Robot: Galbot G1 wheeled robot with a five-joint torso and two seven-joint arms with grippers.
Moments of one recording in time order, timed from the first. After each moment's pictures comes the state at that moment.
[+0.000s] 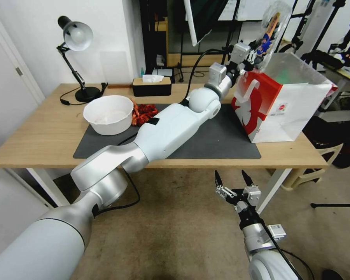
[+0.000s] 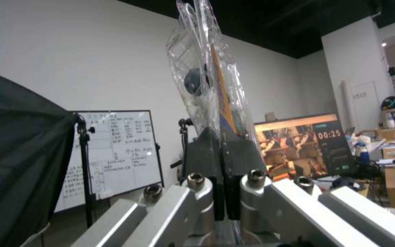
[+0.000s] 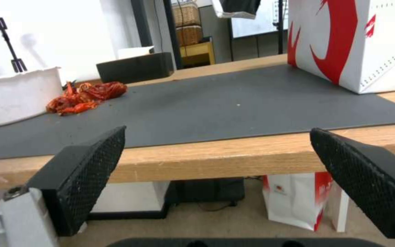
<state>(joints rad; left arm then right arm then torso) -0.05 -1.61 0.49 -1.00 -0.73 -0.30 -0.04 -1.62 1.37 0.43 2.03 0.29 0.18 0.00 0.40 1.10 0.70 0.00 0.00</state>
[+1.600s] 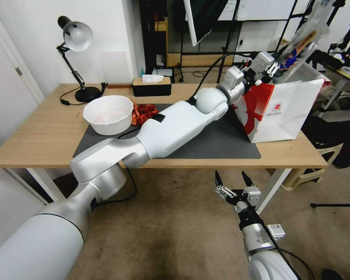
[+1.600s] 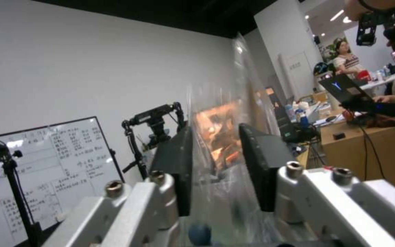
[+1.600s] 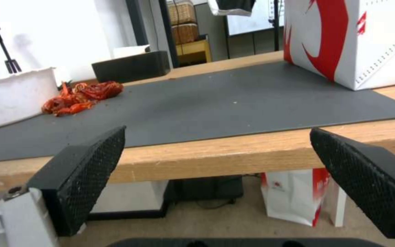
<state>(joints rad) -0.11 -1.61 0.59 -1.02 -0.69 -0.25 0.09 -1.62 1.39 0.44 2.03 0.28 0.16 -0.01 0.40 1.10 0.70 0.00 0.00</state>
